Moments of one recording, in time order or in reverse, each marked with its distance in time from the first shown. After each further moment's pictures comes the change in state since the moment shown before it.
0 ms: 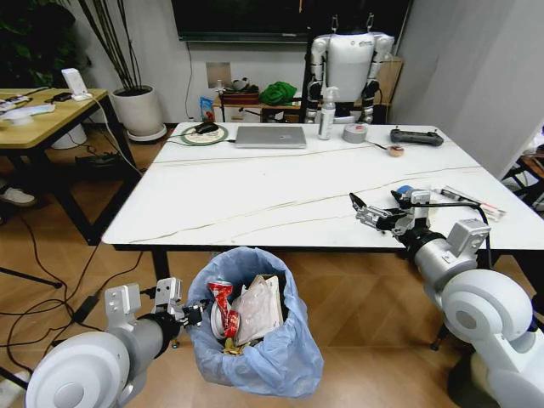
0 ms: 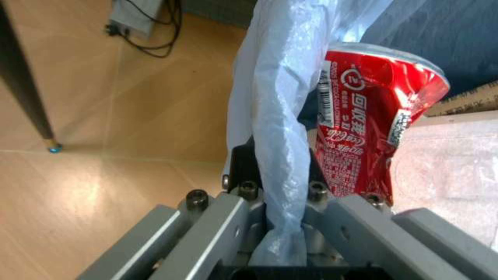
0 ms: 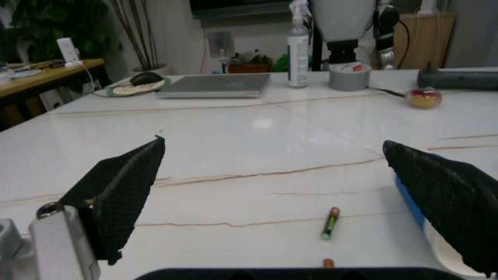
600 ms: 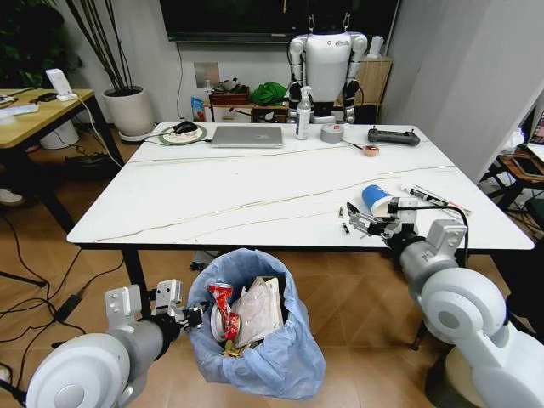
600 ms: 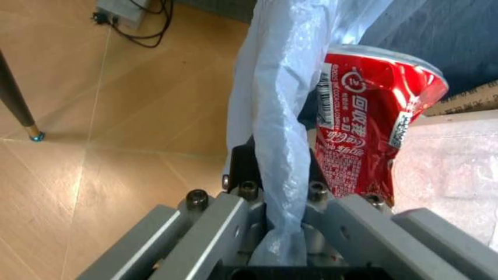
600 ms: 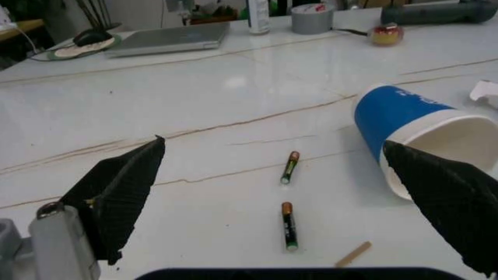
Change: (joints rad) left arm 0.017 -0.011 0.005 0.000 0.011 0.000 0.000; right arm 0.161 0.002 -0.201 -0.014 0.170 -0.133 0.365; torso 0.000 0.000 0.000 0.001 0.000
